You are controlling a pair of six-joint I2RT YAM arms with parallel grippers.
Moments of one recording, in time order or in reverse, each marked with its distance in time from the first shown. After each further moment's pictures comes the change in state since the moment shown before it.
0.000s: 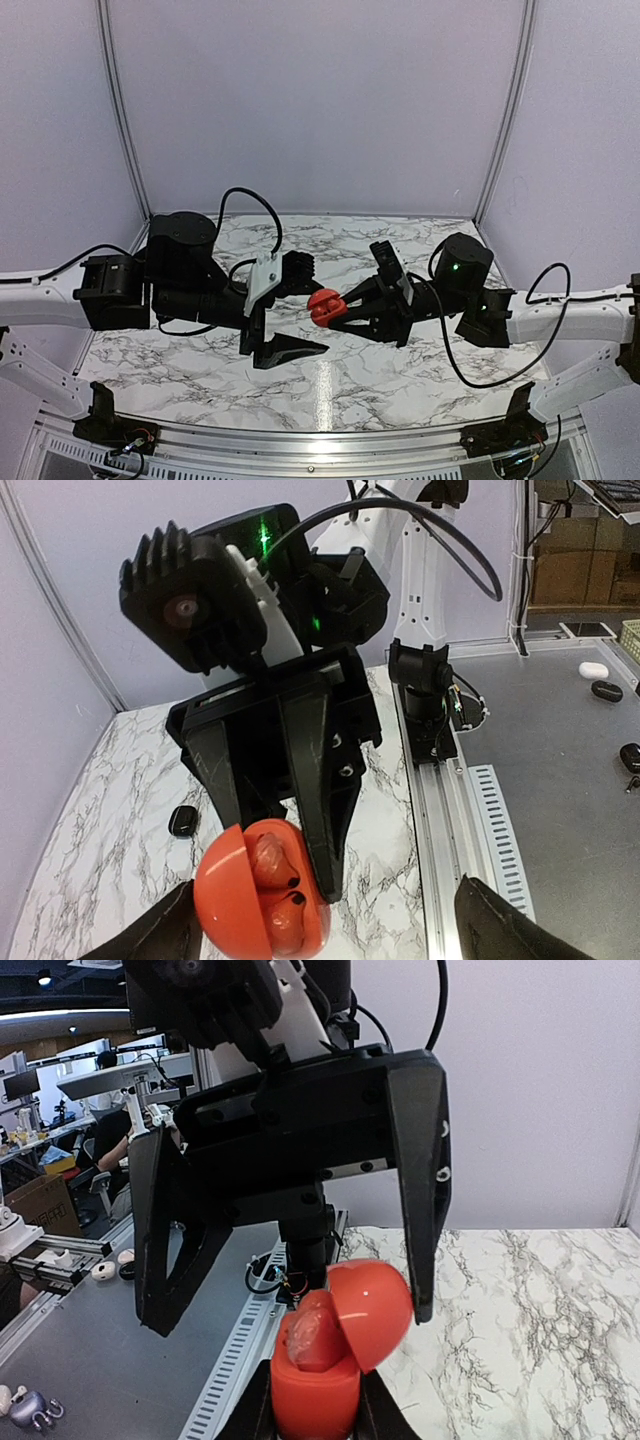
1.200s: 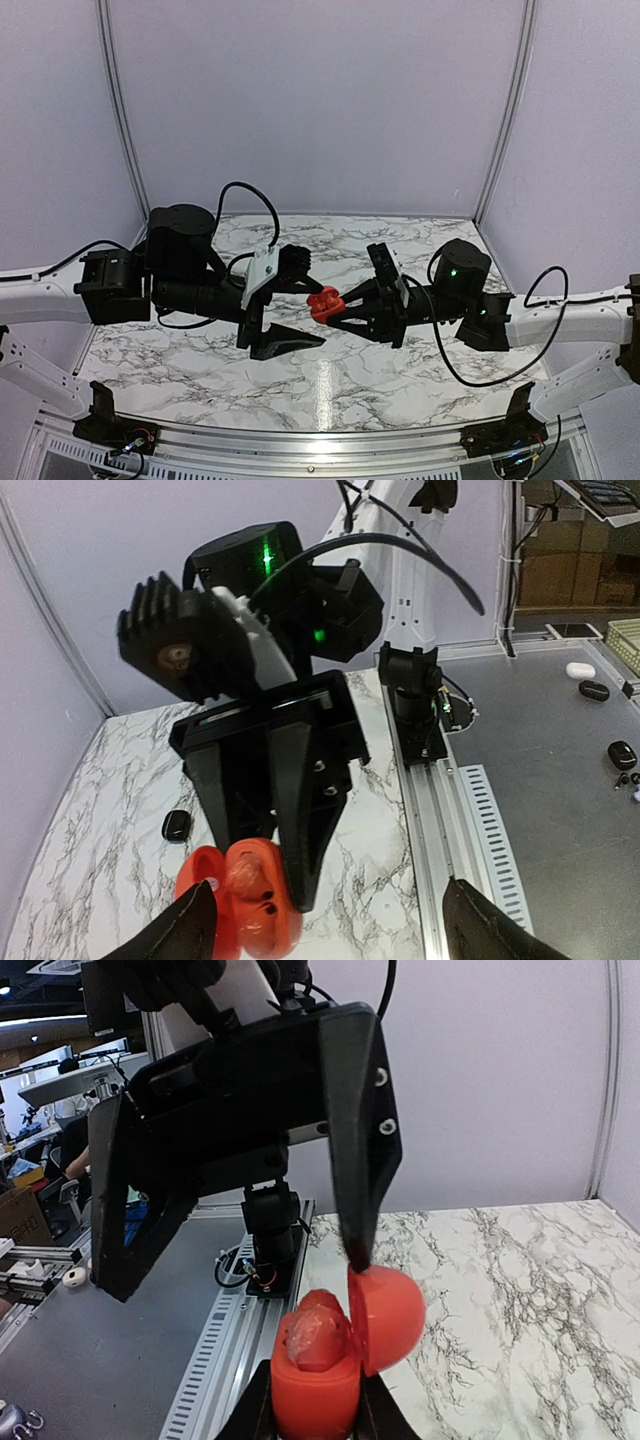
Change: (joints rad) left arm 0.043 0.002 0.012 -0.016 0.061 0.015; right arm 0.002 0.000 -0.033 0.001 0.100 0.003
